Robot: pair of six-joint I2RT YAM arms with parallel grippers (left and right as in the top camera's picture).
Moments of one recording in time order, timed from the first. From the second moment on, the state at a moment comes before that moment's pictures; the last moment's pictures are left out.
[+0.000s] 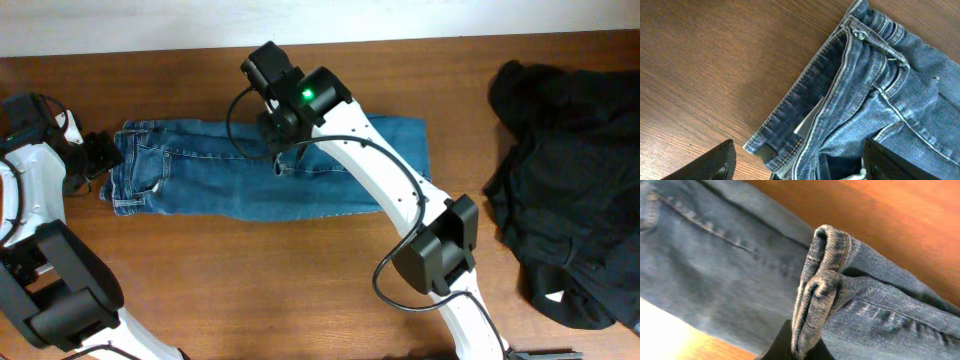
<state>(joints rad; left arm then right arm) 0.46 1.97 1.58 -0.80 0.11 -0.08 0.67 2.32 2.42 -1.22 0.06 0.21</state>
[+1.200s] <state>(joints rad) 0.46 1.97 1.58 -0.81 0.11 -0.08 0.48 2.42 2.42 -1.44 0.08 0.24</state>
